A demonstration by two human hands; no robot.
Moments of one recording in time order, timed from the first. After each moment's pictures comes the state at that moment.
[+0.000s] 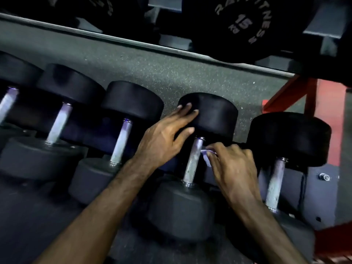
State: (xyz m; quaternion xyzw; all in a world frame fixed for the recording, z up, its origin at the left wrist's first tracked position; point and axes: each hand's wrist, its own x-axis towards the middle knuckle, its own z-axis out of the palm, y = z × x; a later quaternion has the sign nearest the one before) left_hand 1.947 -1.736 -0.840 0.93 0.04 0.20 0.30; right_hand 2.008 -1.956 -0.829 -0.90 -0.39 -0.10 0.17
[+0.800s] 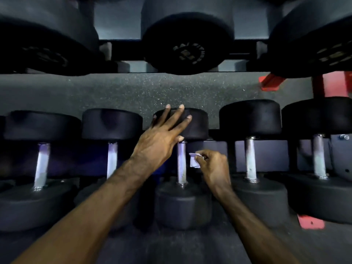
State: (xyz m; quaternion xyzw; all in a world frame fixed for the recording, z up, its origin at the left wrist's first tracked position) left_hand 1.899 -1.509 -0.805 0.99 -0.09 0.02 0.14; right_hand 1.909 -1.723 -0.864 -0.91 -0.07 0.13 0.40
